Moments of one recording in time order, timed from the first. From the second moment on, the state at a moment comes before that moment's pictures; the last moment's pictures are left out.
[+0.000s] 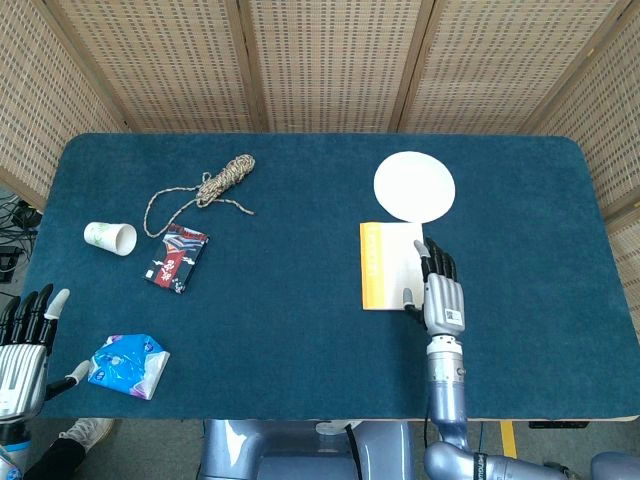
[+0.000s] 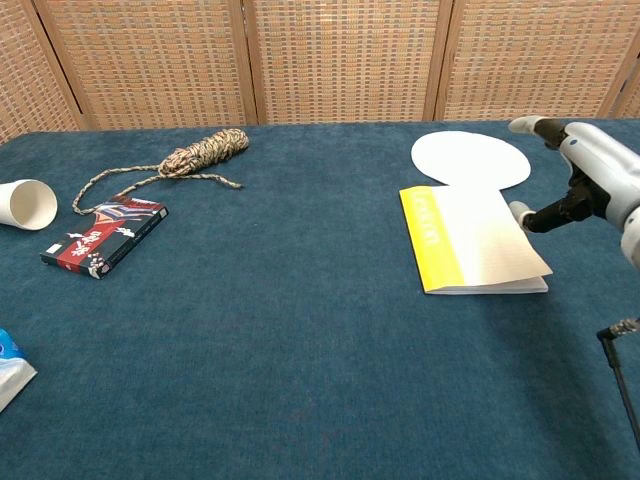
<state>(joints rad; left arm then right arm) 0.01 -1.22 -0.02 -1.76 1.63 1.66 0.34 0.42 -1.79 0.33 -1.61 -1.07 1.41 -0.33</state>
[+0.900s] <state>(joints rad) 0.04 -1.23 0.01 -1.74 1.67 1.66 0.38 0.22 -1.31 -0.02 -1.52 -1.54 1.47 -0.08</state>
